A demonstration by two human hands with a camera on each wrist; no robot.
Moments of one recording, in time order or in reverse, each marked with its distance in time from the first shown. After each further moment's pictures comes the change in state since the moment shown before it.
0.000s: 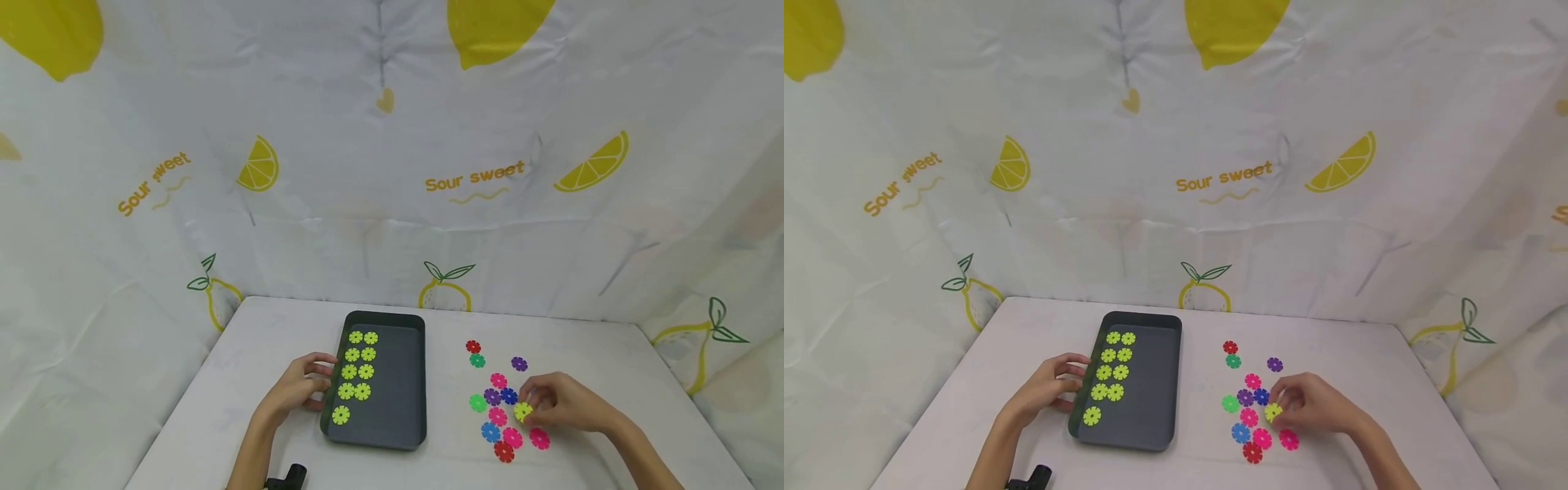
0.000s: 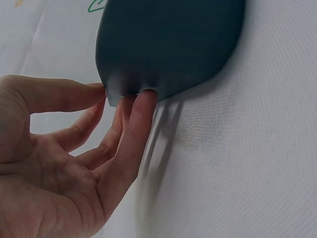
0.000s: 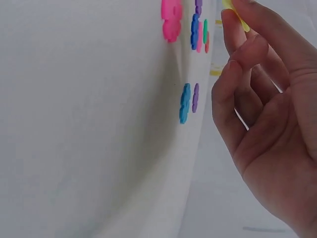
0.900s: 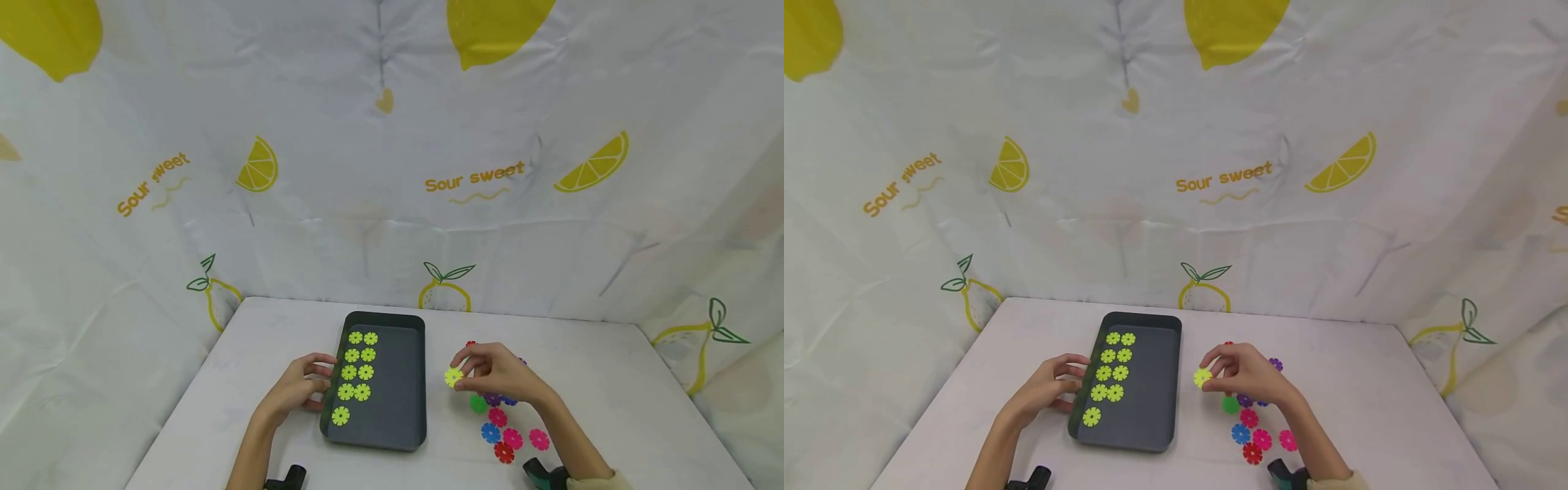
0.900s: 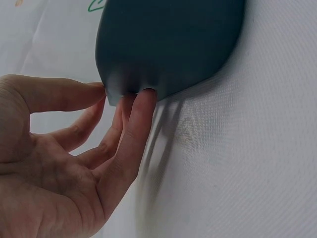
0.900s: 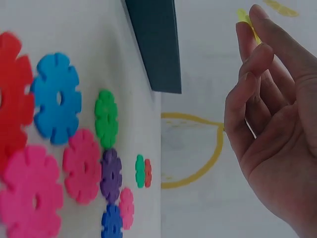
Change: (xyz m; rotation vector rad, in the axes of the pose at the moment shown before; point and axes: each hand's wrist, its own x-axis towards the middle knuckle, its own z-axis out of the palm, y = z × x) left_hand 0.001 -0.001 0.000 0.006 -0.001 0.002; right_hand 0.074 -0.075 0.034 0.115 0.093 -0.253
